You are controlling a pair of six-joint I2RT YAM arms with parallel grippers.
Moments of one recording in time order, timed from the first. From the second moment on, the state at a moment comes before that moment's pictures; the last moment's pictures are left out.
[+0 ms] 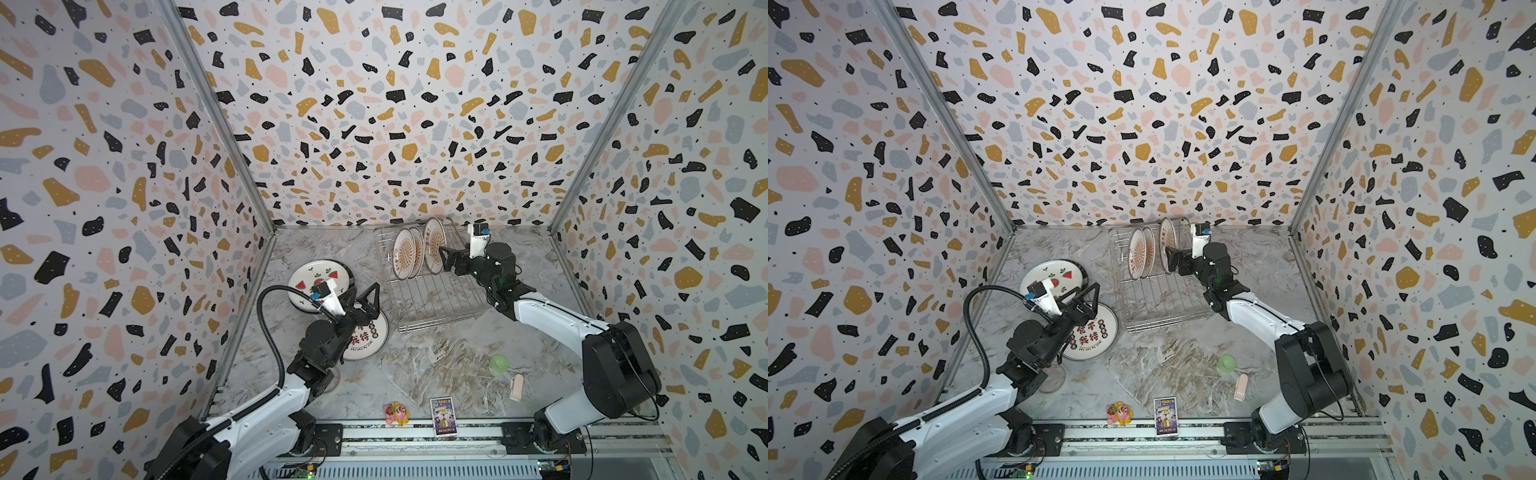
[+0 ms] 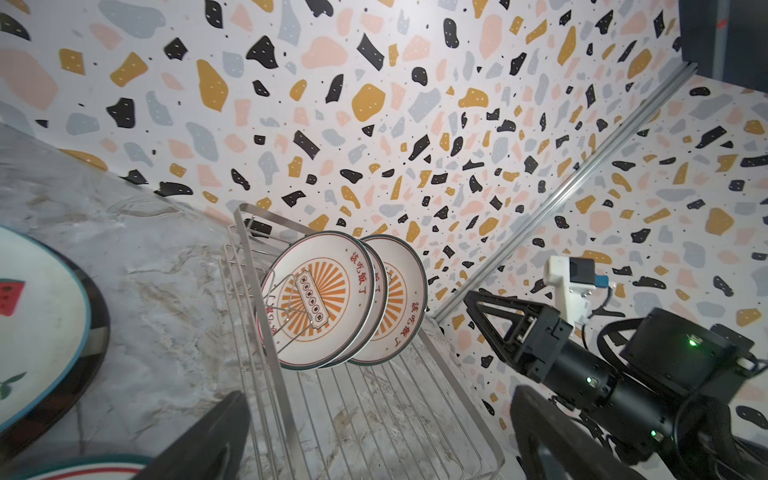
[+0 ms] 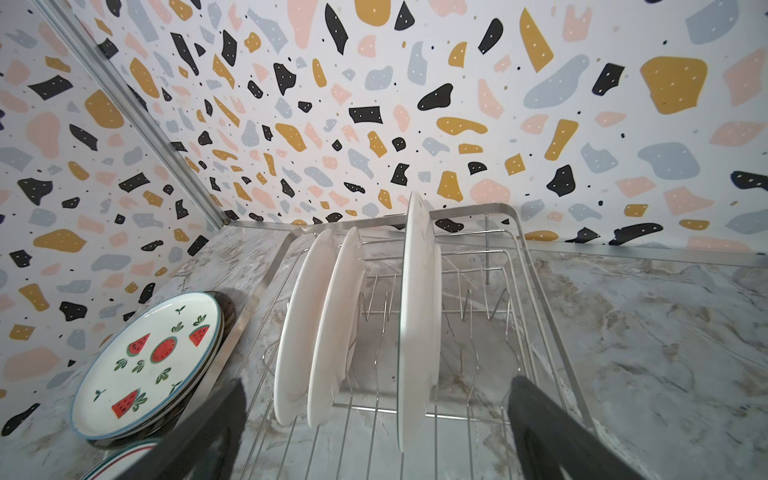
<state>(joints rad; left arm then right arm) -0.54 0.98 0.30 0.76 -0.09 -0.67 0.44 1.57 1.01 0.34 -0.07 0.26</state>
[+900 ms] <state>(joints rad) -0.55 1.35 0.43 0.95 0.04 -0.71 0.54 2.02 1.61 -0.11 0.34 0.11</state>
